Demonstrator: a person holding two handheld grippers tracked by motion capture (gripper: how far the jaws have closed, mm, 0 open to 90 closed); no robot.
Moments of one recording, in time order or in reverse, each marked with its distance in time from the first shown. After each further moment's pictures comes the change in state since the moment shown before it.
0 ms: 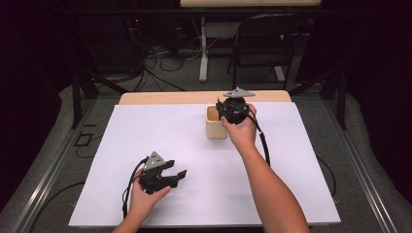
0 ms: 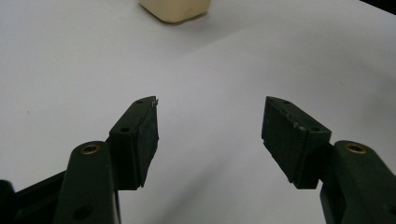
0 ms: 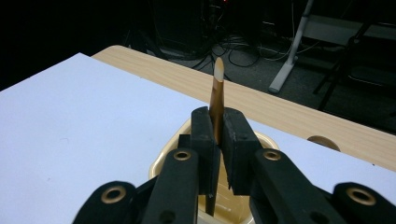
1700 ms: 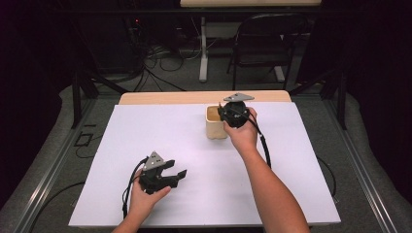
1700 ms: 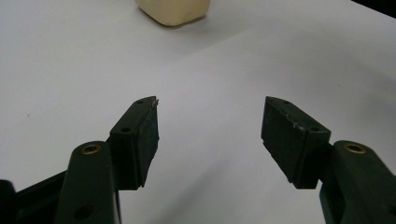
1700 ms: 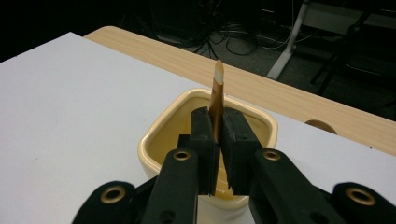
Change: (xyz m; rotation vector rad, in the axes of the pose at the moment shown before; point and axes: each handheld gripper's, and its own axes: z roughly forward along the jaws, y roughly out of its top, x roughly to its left) left arm 0.000 0.000 -0.001 -0.009 -0.001 0.002; right arm -0.002 -0.013 0.003 0.049 -0.010 -0.020
